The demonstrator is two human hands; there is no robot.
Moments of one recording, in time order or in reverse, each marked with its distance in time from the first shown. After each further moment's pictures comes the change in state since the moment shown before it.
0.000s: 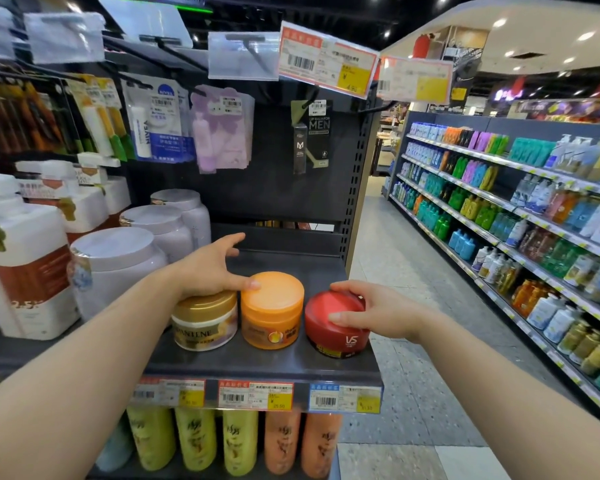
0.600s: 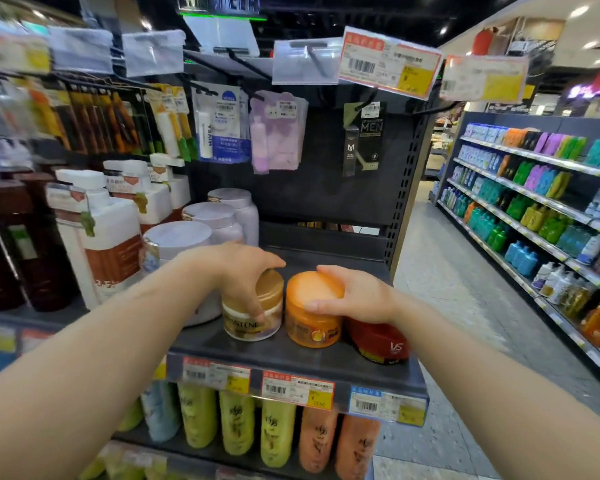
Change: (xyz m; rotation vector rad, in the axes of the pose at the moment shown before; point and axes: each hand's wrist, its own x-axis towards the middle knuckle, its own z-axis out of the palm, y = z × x) left_hand -0.041 0.018 -0.029 0.736 -0.193 0.062; right_hand 0.049 -0.060 0.034 -0.166 -0.057 -0.236
